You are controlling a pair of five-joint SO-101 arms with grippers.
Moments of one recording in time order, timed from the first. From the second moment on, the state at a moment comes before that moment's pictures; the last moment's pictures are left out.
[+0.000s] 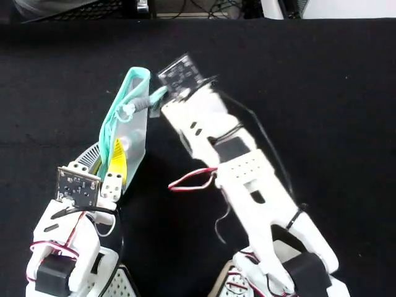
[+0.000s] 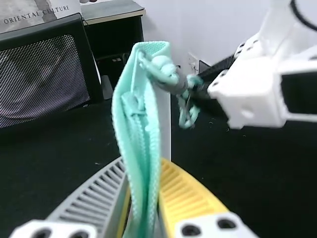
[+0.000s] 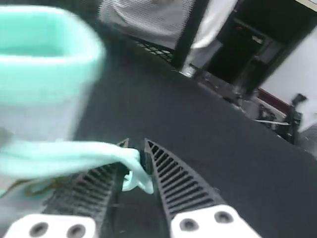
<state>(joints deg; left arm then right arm) 9.6 -104.1 72.7 56.0 -7.3 -23.5 -23.0 41.1 12.4 16.1</state>
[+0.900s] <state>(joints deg) 9.9 -104.1 73.7 55.2 -5.7 -14.4 -6.8 2.4 17.6 16.1</state>
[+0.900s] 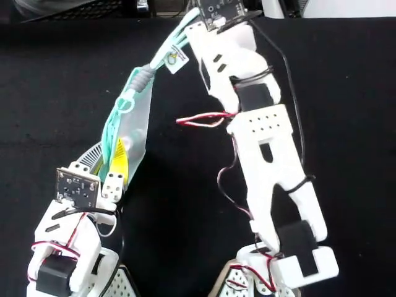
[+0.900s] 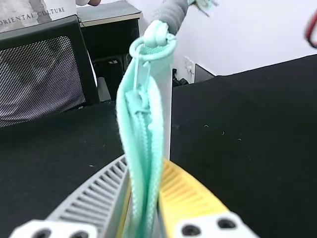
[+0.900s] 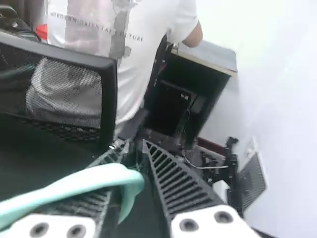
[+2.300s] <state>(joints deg) 10.0 -104.1 75.1 55.0 -3.2 -9.0 5.5 -20.9 21.3 16.2</state>
